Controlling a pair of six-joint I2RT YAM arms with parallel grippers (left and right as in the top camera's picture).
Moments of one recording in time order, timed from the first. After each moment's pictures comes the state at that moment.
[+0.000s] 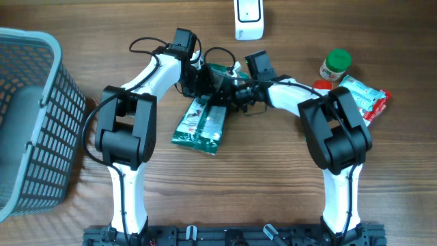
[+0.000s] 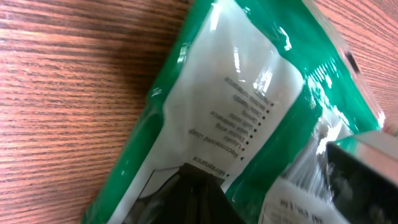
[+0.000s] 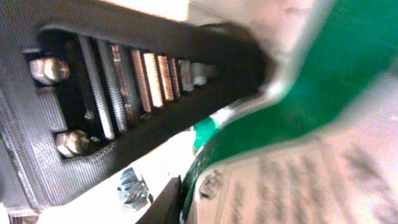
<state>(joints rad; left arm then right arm) -0.28 2.25 1.61 -0.70 0.46 -0.54 0.39 2.22 1.31 -0.13 -0.95 0.69</state>
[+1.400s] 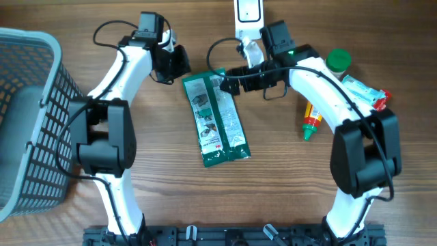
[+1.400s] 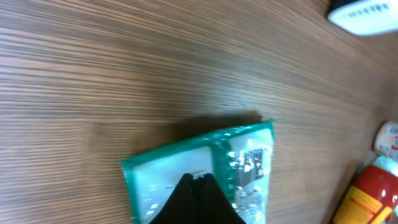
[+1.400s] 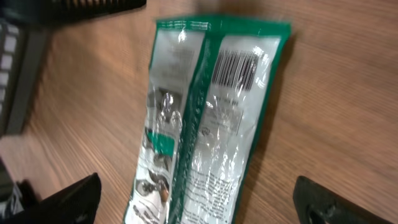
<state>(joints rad) -0.12 2.13 1.64 -0.71 0.41 -0.46 0.35 1.97 1.53 -0.69 -0.54 0.10</state>
